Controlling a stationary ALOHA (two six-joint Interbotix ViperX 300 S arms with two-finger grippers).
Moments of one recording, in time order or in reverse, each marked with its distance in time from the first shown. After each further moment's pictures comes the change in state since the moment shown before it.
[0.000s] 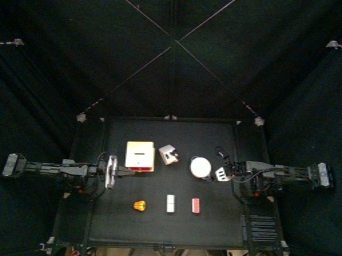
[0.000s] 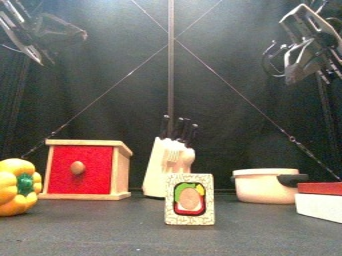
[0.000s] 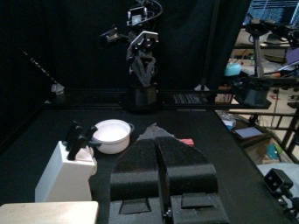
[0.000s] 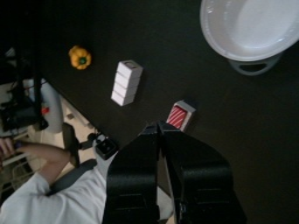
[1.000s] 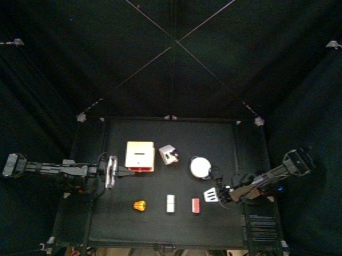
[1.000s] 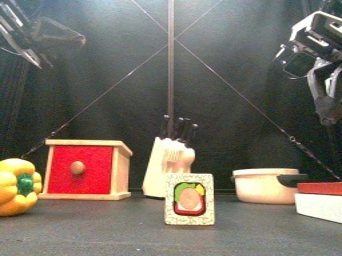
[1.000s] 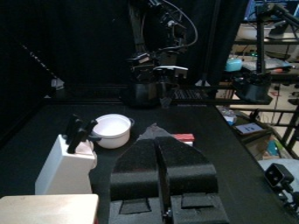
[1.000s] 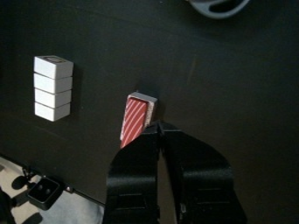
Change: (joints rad) left arm 0.003 -0.002 0.015 0.000 0.000 0.002; right arm 0.584 0.385 -0.055 -0.577 0.095 0.968
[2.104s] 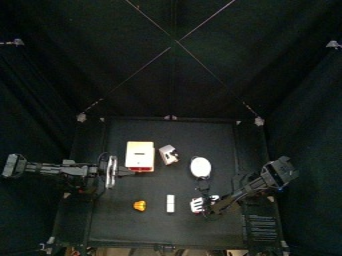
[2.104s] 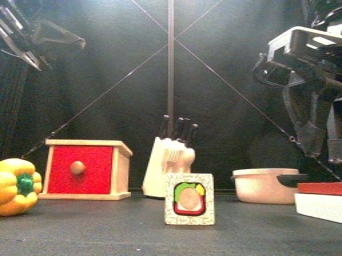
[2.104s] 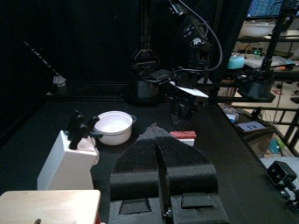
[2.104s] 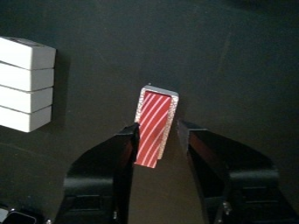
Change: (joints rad) left arm 0.011 0.002 0.011 0.002 0.000 0.000; right arm 0.025 0.351 -0.193 0.009 0.021 0.029
